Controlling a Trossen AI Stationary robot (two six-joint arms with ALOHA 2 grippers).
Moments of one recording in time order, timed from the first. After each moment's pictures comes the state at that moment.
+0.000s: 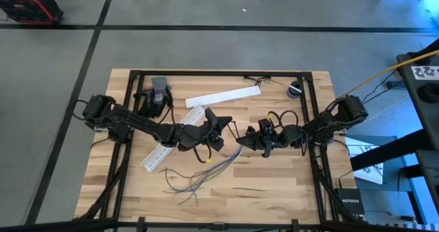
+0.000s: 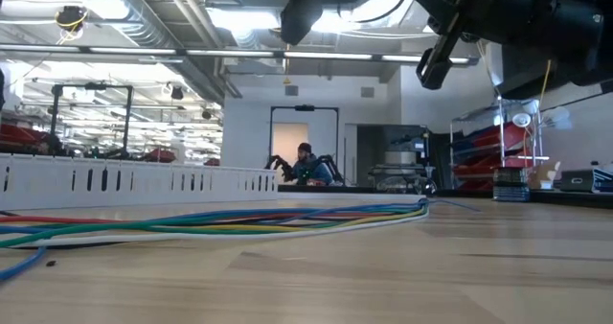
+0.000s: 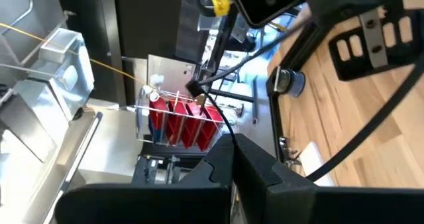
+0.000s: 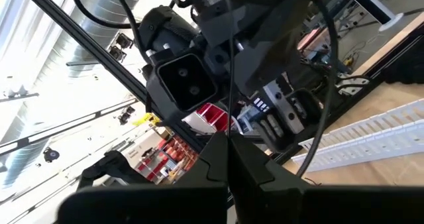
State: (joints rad) left arm -0.25 1.67 1.07 0.55 -0.84 1.26; right arm 0.26 1.61 0.35 1.54 0.15 0.84
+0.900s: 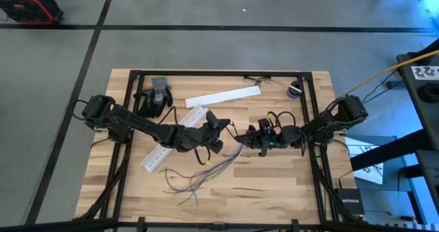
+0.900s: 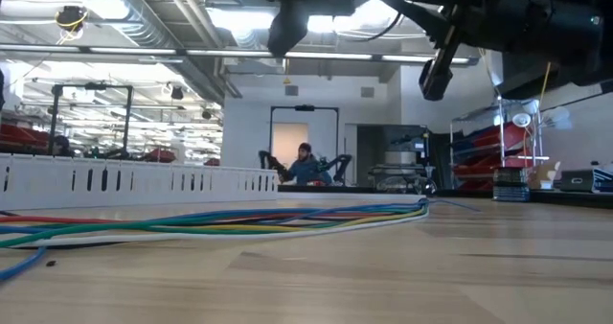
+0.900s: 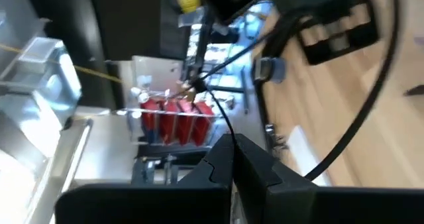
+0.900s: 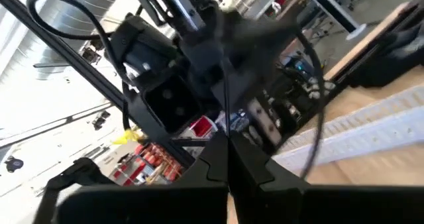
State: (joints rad) left arm -0.26 1.67 1.07 0.41 -0.83 1.24; right arm 0.26 1.61 0.35 1.49 0.23 0.81
